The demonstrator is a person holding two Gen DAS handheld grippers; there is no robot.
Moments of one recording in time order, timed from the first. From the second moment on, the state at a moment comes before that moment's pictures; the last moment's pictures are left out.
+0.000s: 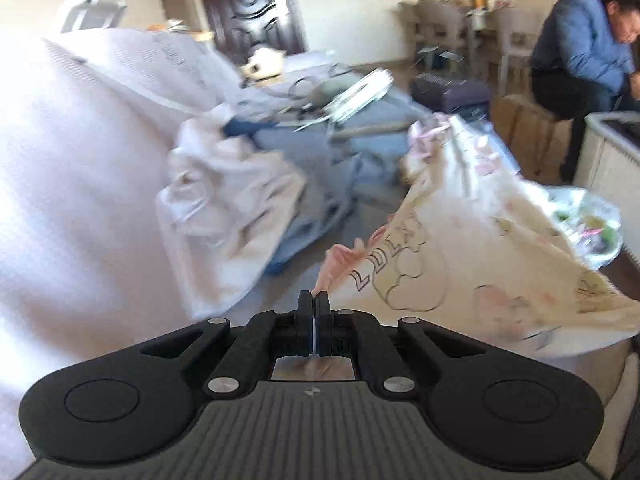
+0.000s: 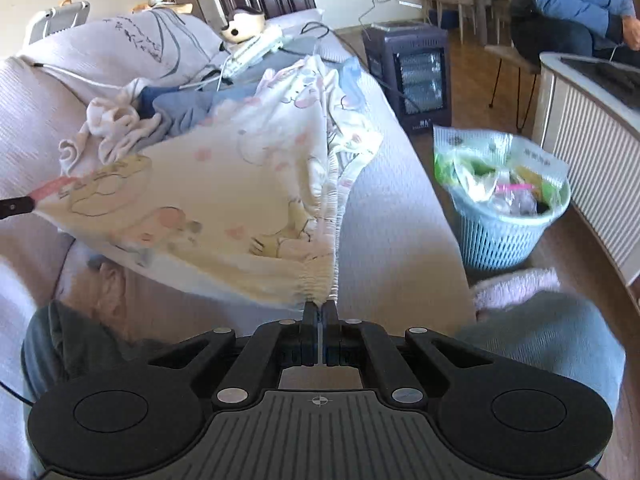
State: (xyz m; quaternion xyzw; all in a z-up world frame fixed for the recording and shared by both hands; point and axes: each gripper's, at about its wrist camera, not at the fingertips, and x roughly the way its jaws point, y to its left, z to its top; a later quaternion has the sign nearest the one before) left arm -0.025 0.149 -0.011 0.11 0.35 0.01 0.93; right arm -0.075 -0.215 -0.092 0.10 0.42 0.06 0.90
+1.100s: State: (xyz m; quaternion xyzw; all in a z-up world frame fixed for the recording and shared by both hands) left arm -0.016 0.161 -0.060 0.04 0.40 0.08 0.91; right arm -0.040 -0.197 -0.150 0.17 0.52 0.10 0.83
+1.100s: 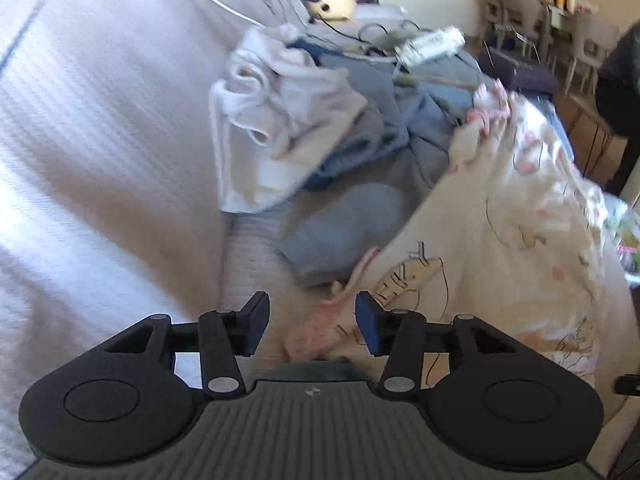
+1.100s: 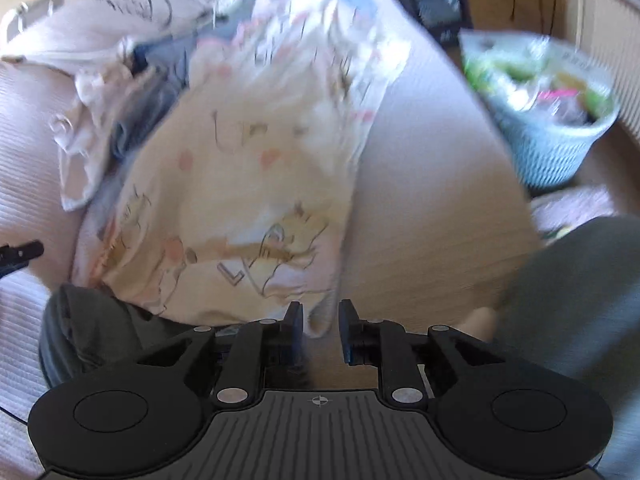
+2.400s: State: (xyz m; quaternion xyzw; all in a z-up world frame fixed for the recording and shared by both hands) left arm 0.066 0.124 -0.047 0.05 0.36 -0.02 0.93; right arm -0.045 -0.211 -0.089 0.05 0.51 0.02 0.86
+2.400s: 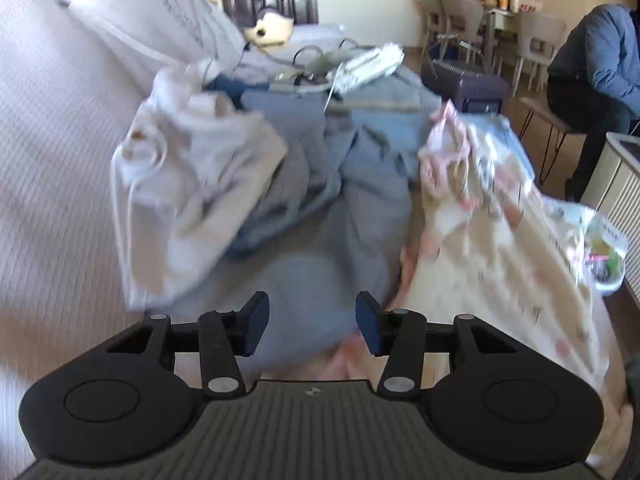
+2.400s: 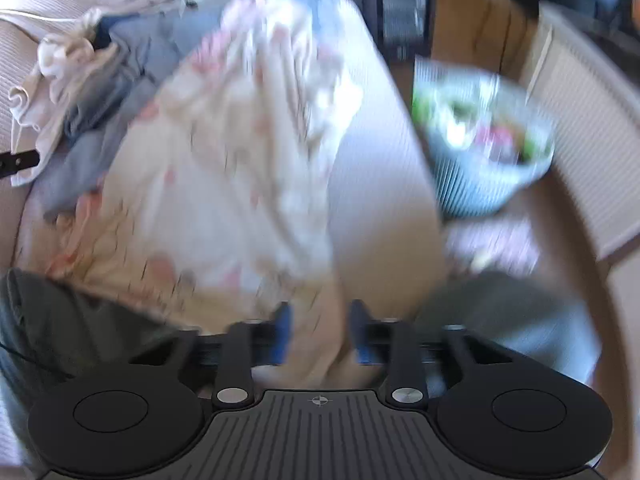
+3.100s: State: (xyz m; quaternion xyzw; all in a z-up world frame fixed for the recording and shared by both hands) left arm 0.287 -0.024 -0.042 0.07 0.34 -0.15 0.93; right arm 0.151 -0.280 -0.131 0.06 0.44 0.14 0.89
